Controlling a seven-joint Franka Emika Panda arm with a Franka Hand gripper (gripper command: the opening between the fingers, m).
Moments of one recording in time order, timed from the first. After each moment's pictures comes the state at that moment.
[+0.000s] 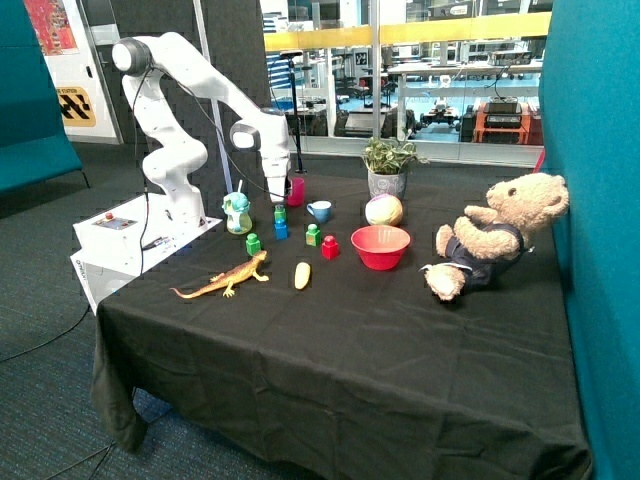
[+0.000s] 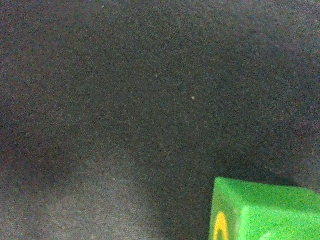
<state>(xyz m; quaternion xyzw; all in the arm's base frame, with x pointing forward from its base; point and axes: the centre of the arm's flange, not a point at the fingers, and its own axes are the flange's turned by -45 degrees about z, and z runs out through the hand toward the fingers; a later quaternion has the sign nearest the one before) 0.378 0.041 0.321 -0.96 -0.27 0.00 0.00</state>
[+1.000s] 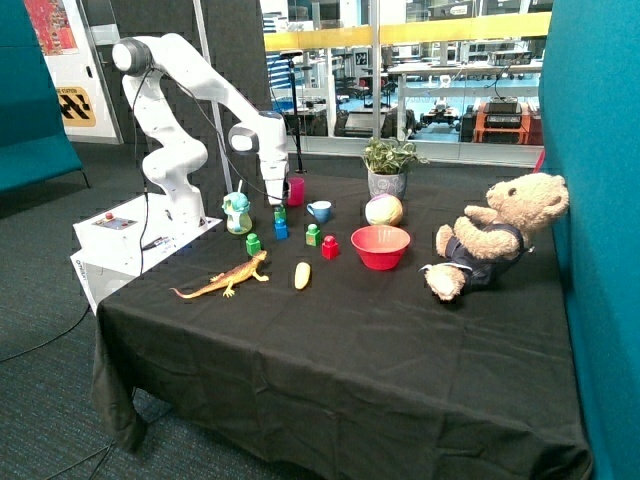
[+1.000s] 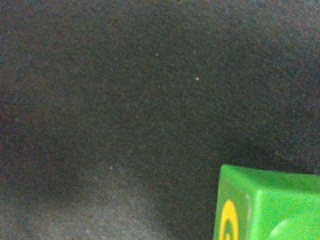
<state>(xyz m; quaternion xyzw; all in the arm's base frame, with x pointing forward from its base) 0.372 0.039 0.313 -0.96 -0.26 0.00 0.00</state>
